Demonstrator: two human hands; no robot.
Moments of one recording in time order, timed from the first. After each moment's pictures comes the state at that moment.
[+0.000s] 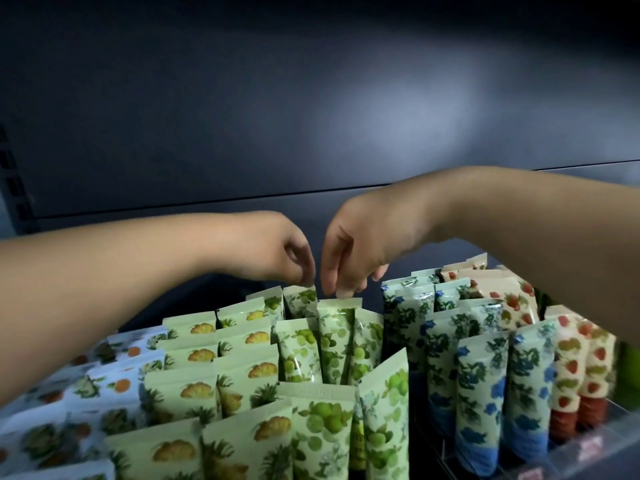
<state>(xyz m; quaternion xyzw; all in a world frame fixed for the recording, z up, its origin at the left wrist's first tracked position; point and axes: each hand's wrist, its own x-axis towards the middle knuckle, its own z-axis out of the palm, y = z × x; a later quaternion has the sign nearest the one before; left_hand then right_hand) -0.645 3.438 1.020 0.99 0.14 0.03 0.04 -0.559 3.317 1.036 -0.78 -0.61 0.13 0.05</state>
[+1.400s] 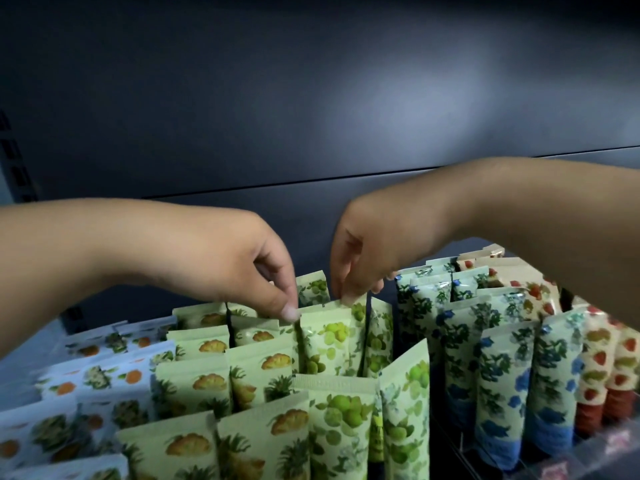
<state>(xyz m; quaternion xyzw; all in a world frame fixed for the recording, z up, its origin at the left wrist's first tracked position) -0.697 3.431 1.024 0.99 0.10 -0.06 0.07 -0.571 3.317 1.031 -0.77 -0.63 0.10 0.02</state>
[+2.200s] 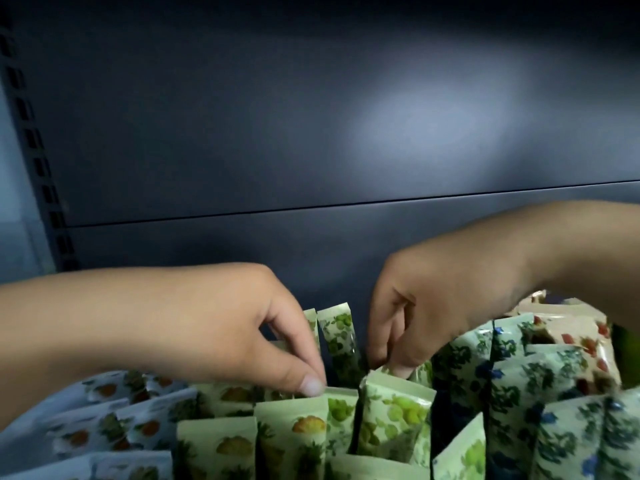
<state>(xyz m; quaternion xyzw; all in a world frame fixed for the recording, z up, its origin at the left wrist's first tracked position) -0.712 3.433 1.018 0.99 0.05 -0.04 0.14 -0.576 3.312 1.037 -0.75 -0.63 0.18 -0.05</state>
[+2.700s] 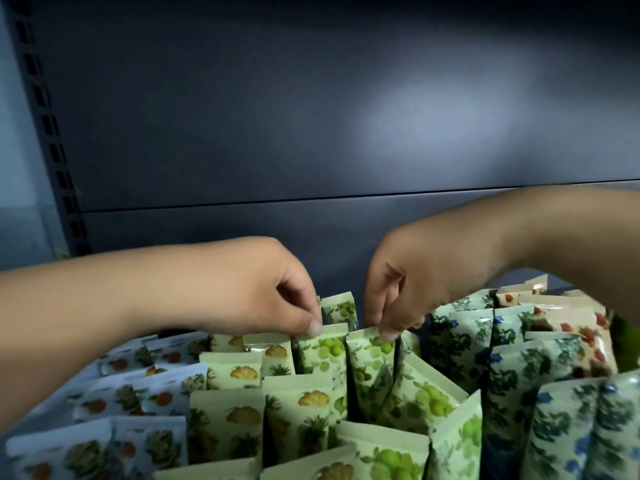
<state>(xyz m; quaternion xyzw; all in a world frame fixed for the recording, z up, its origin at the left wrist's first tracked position) -0.699 3.434 1.013 0.97 0.17 0.05 0.14 -0.573 3.321 1.036 -0.75 -0.64 0.15 -0.04</state>
